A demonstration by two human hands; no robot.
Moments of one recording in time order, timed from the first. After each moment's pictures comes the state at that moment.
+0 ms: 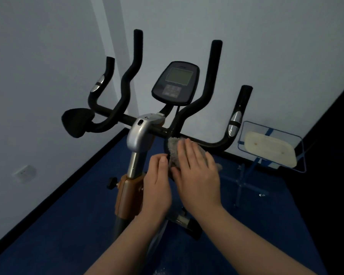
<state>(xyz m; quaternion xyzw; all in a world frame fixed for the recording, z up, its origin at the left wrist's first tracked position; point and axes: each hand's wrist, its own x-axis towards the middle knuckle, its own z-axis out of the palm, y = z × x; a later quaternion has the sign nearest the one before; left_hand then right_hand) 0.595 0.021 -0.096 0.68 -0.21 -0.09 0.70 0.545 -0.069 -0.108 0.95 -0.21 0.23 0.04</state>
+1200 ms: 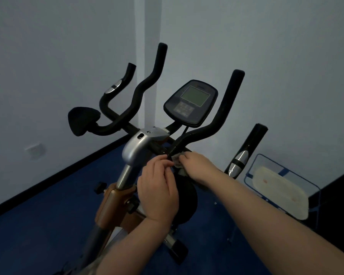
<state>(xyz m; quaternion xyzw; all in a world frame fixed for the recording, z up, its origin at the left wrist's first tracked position) 0.613 -0.055 -0.099 0.81 -0.15 0.26 0.50 0.645 -0.185 -0.062 0.96 -0.14 -0.08 -0.23</state>
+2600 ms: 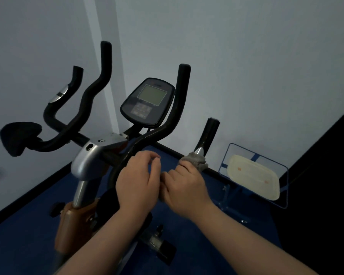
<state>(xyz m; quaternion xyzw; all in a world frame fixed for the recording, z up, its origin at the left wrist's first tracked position) 0.620 -0.109 -0.067 0.85 -0.25 0.13 0.45 0.567 -0.234 -0.102 0.93 0.05 0.37 0.03</state>
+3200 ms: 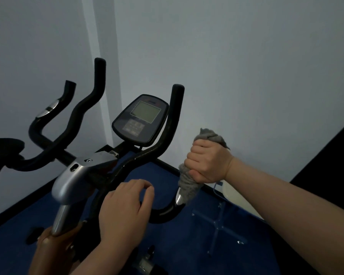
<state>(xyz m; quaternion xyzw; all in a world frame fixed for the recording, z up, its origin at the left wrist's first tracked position) 0.622 -0.110 -0.060 0.90 -0.25 0.08 0.34 0.627 -0.377 -0.025 0.84 0.37 0.35 0.18</state>
